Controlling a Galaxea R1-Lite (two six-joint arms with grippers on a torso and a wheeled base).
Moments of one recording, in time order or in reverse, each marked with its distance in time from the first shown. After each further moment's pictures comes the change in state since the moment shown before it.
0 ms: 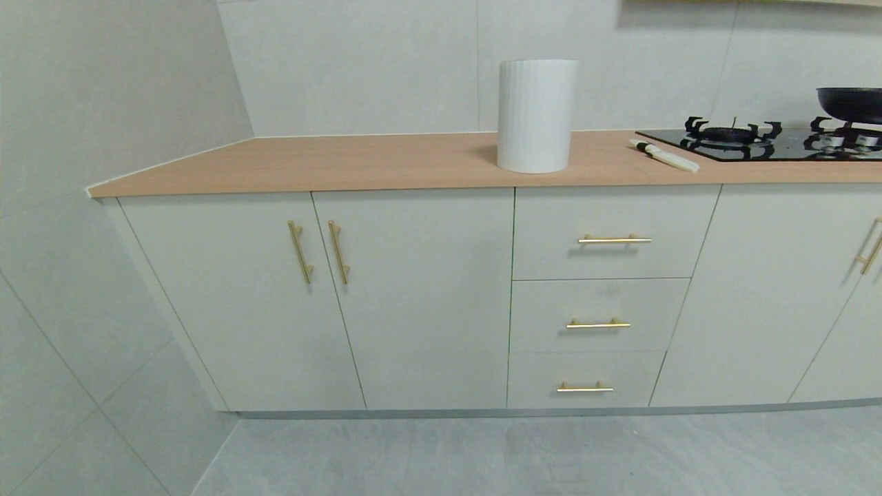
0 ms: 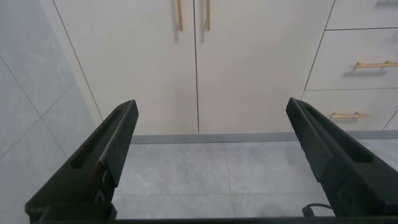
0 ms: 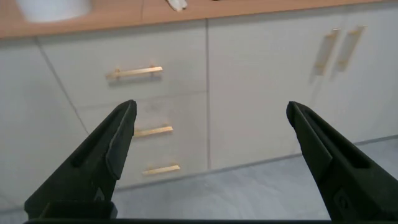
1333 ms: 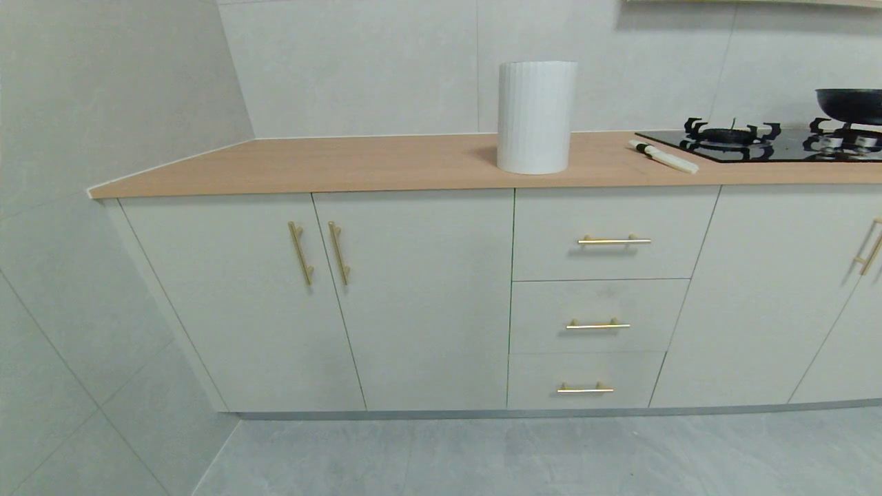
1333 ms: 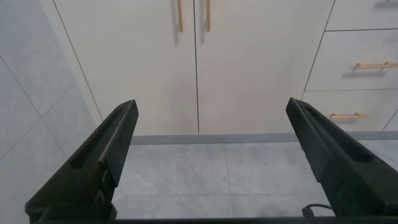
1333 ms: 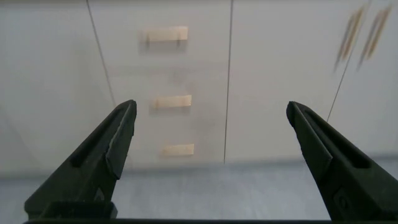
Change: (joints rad) left arm 0.000 0.000 0.000 0.000 0.000 0.000; right arm -0.132 -0.603 0.550 0.027 0.302 0.014
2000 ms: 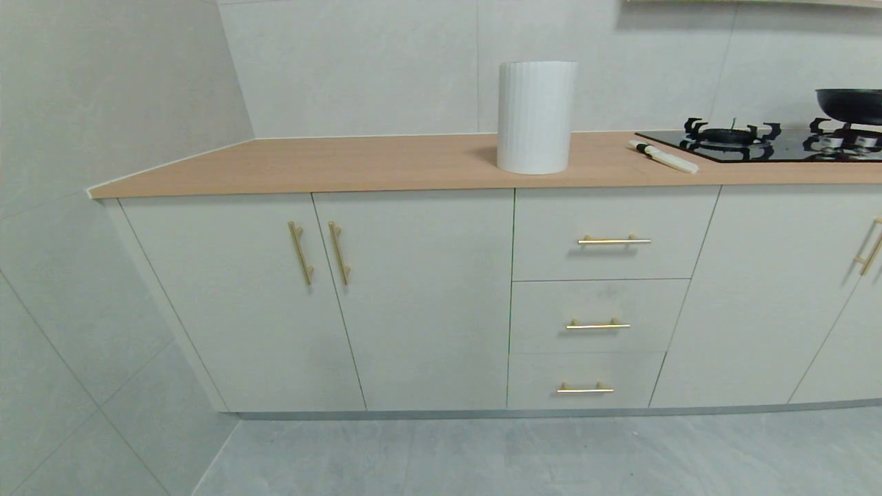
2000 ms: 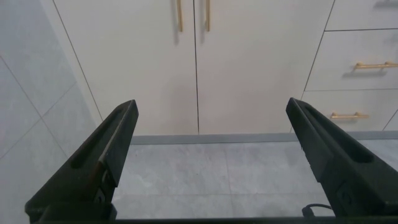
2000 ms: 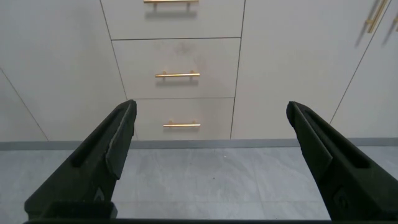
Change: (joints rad) left arm 0.000 0.000 0.000 0.000 0.000 0.000; right arm 0.000 0.000 0.007 0.039 0.033 -0.005
